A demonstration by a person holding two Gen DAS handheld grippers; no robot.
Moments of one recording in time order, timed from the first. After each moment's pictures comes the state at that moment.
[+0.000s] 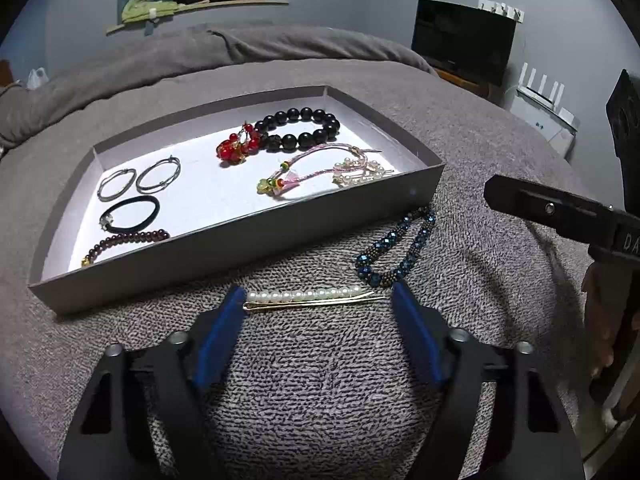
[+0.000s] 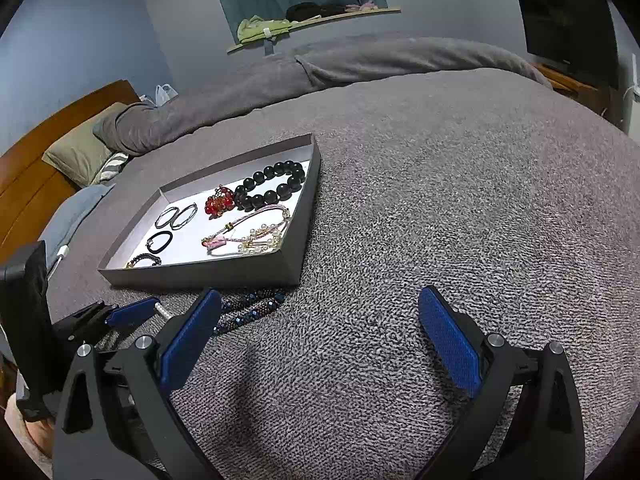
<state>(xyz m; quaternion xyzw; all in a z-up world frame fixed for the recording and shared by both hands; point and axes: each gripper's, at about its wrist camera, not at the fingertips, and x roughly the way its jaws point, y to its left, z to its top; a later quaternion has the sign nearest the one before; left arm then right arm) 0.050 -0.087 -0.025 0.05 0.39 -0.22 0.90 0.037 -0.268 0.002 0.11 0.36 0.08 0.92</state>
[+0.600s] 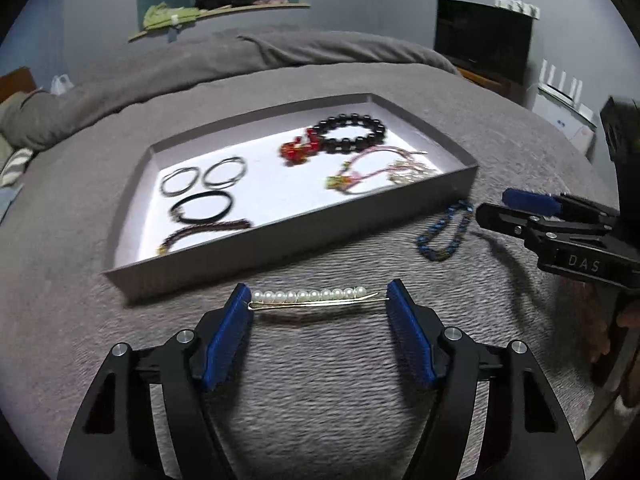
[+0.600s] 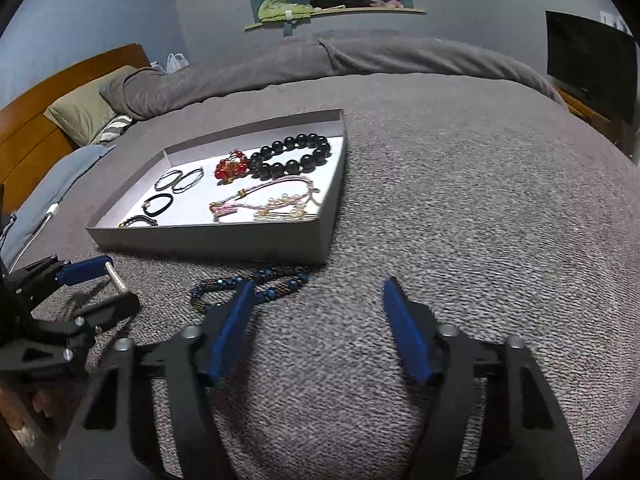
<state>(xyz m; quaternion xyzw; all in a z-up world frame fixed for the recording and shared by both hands) 0.038 -0.044 -0.008 0.07 0.38 -0.17 0.91 0.043 -0.234 -0.015 0.05 0.37 0.10 0.92</state>
